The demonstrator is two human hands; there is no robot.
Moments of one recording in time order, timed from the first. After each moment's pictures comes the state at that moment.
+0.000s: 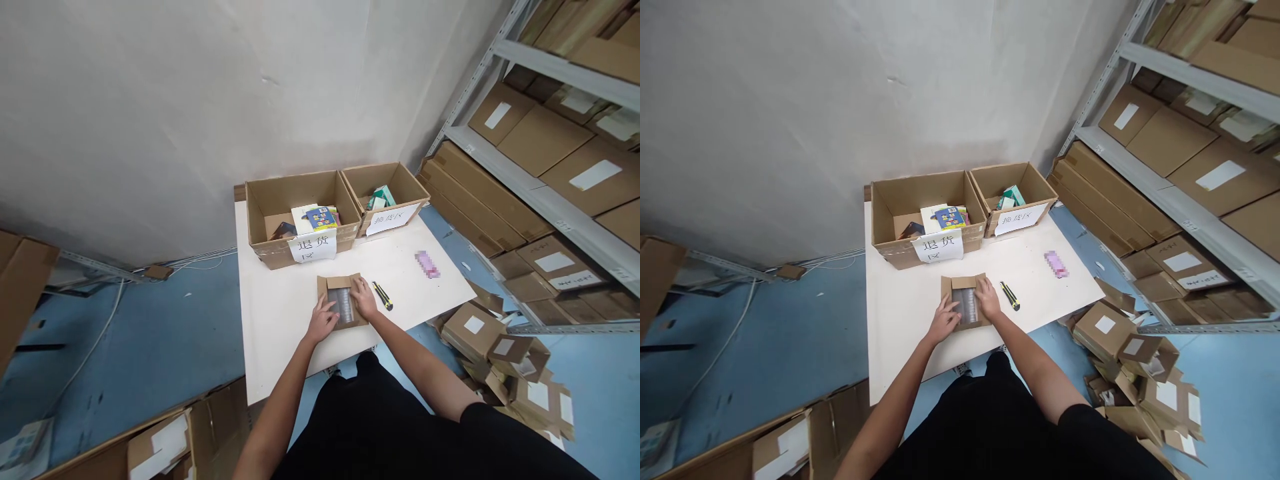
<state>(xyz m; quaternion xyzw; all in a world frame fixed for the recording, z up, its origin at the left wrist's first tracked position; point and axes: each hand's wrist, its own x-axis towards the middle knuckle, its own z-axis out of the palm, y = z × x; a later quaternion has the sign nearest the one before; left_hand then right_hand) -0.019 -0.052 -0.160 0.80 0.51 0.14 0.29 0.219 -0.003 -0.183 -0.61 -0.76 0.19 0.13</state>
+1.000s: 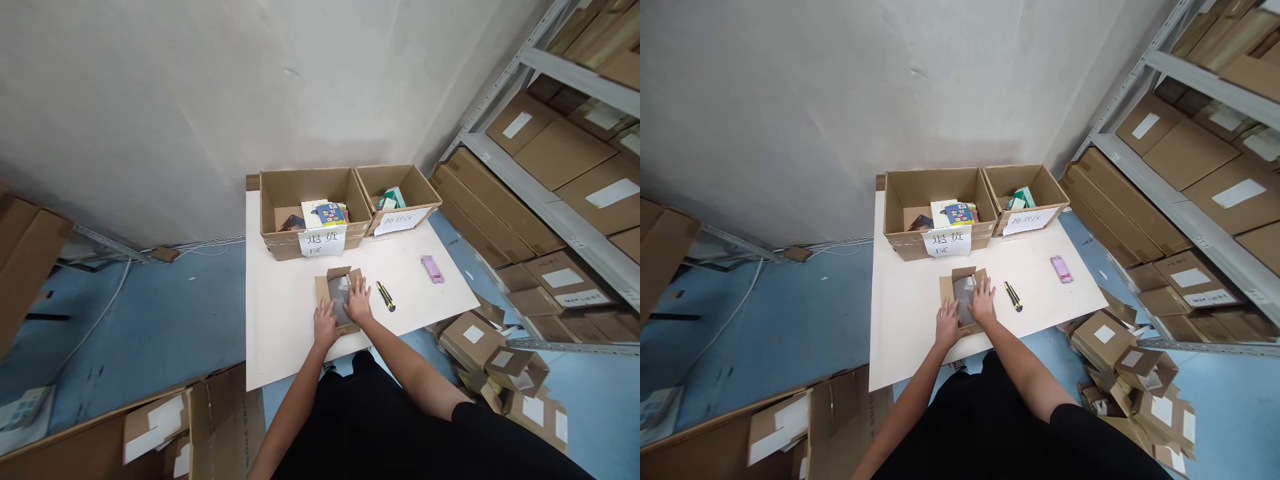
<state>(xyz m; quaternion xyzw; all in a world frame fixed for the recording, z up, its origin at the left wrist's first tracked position) 0.008 -0.094 -0.181 0.74 0.62 0.08 0.23 0.163 -0.013 -0.189 -0.65 -0.75 0.09 -0.09</state>
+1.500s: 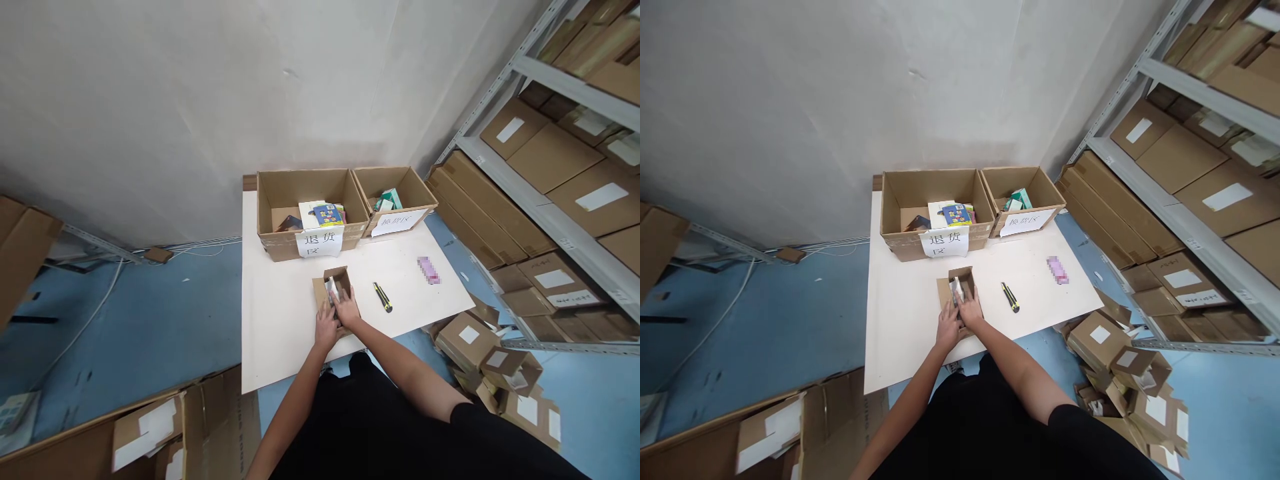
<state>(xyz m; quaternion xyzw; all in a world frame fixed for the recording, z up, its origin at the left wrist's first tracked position) 0.019 -0.097 -0.191 0.78 0.58 0.10 0.22 0.144 -0.025 -0.195 -0.54 -0.83 0.14 -0.08</state>
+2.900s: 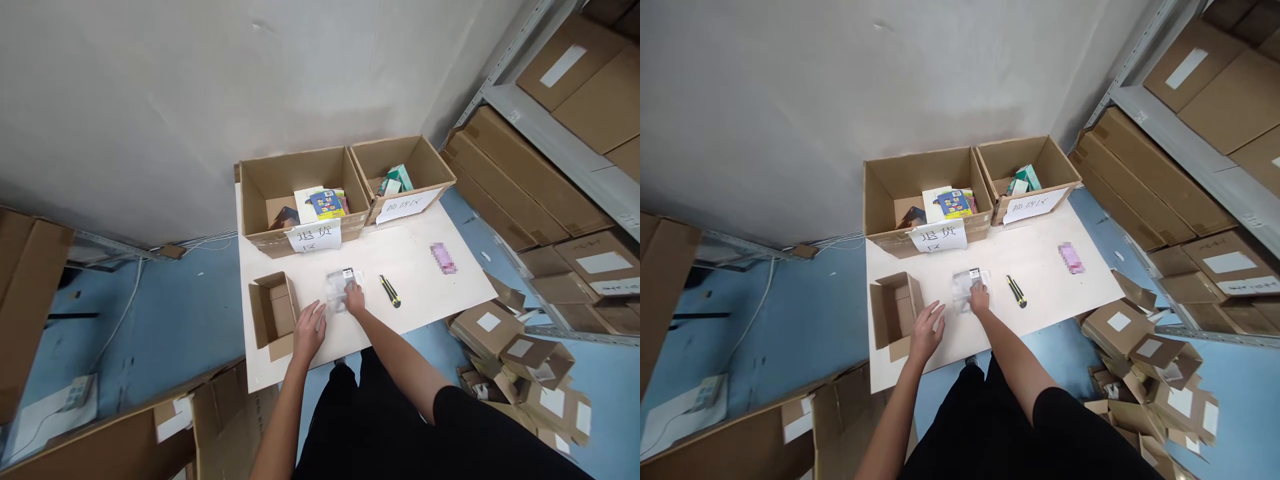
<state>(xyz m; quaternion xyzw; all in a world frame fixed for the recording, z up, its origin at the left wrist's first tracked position) -0.033 -0.092 -0.132 0.70 0.64 0.24 0.22 0.171 0.013 -0.273 -0.68 -0.67 0.28 -0.09</state>
